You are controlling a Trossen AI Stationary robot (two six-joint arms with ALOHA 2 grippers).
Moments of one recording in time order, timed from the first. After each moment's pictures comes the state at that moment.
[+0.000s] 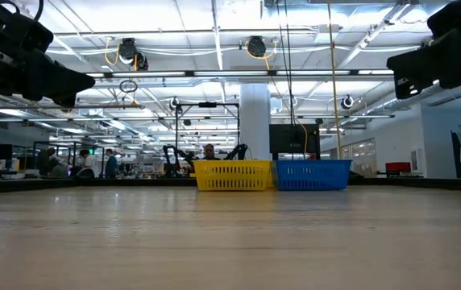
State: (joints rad) left arm 0.03 0.08 0.02 0.00 0.02 0.05; right arm 0.17 0.08 0.01 0.07 0.07 0.01
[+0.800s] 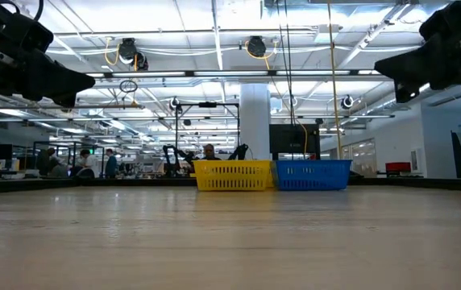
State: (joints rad) left arm 0.03 0.08 0.02 0.00 0.02 0.05; right arm 0.04 0.00 0.01 0.04 0.08 0.08
